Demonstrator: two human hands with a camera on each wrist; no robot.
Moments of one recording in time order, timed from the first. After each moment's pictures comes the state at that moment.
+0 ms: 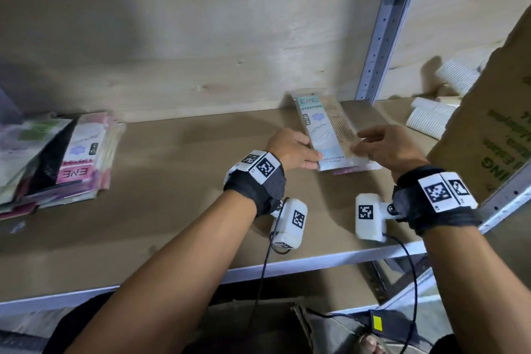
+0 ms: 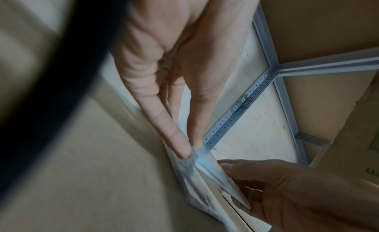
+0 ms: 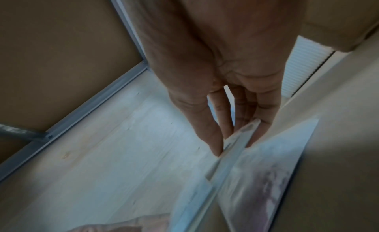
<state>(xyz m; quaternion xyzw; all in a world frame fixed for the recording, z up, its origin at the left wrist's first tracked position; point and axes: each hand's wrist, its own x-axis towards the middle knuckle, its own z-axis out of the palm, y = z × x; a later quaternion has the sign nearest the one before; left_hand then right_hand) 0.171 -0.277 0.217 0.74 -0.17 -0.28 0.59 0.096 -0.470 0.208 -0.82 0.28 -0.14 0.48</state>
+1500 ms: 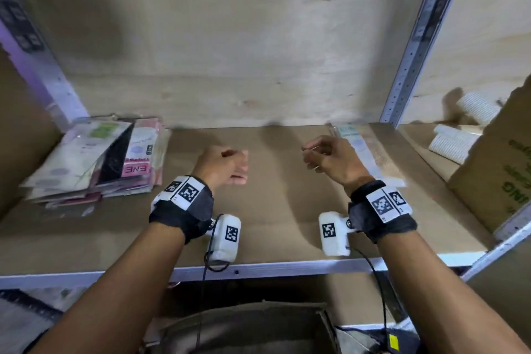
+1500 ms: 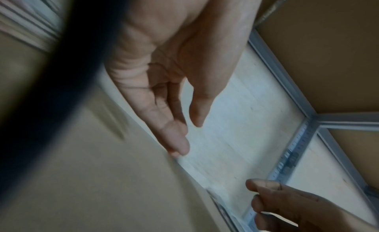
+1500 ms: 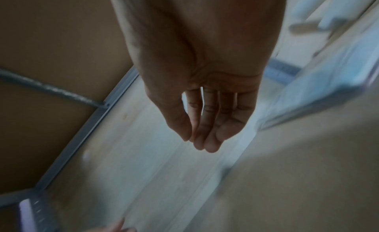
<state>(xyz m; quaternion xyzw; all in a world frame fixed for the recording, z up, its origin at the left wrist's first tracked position) 0.195 -0.089 0.228 0.78 -0.03 -0.12 0.62 0.128 -0.328 0.233 -0.83 0.09 -0.13 0.53</state>
